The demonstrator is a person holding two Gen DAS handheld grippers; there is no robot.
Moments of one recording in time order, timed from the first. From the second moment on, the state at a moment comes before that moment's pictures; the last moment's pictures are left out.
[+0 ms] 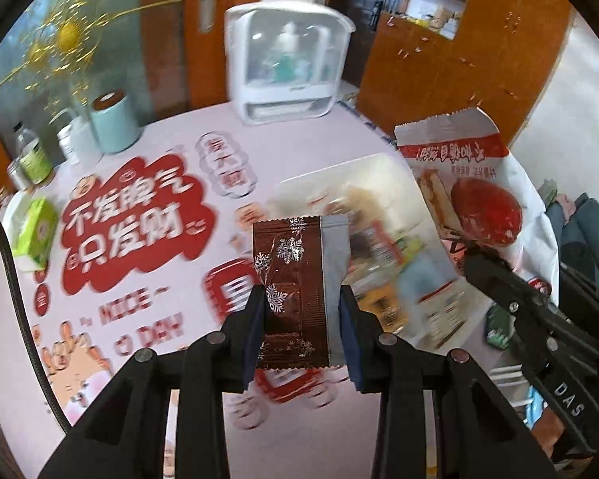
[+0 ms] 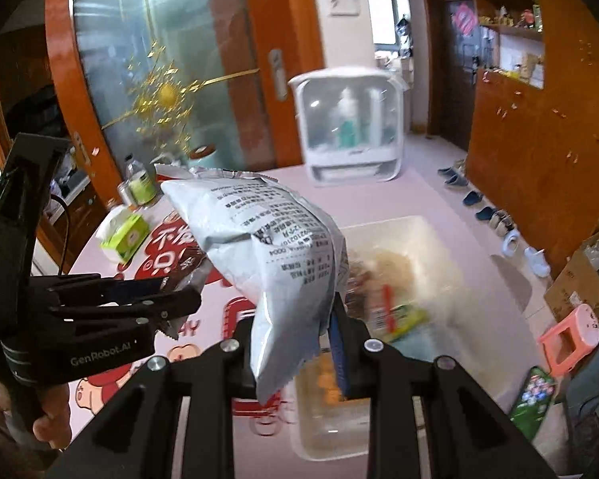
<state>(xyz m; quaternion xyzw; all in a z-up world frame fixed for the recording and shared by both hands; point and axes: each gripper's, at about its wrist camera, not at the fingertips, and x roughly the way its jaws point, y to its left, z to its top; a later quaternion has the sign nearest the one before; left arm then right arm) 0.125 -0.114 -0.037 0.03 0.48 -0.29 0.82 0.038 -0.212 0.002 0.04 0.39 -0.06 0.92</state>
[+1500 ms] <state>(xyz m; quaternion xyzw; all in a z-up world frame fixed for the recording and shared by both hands) 0.121 -0.202 -0.051 -0.01 0.52 -0.19 0.83 0.061 -0.327 -0.028 0.05 0.45 -0.09 0.89</state>
